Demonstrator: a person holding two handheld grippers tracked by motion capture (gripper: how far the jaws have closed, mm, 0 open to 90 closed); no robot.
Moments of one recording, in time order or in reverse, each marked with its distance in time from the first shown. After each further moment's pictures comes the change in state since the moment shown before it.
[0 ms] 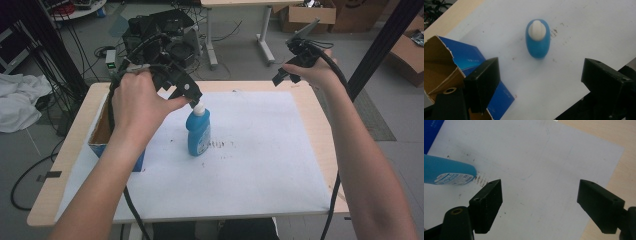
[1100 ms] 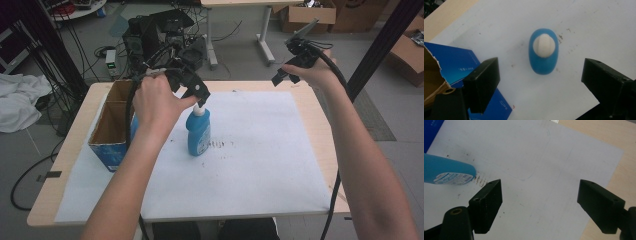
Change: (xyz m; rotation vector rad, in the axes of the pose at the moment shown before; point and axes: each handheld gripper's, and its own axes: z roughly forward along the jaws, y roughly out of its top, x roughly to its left) left arm 0.009 0.027 0.053 0.040 0.011 -0.050; right arm 0.002 0.000 0.001 -0.008 -0.003 -0.019
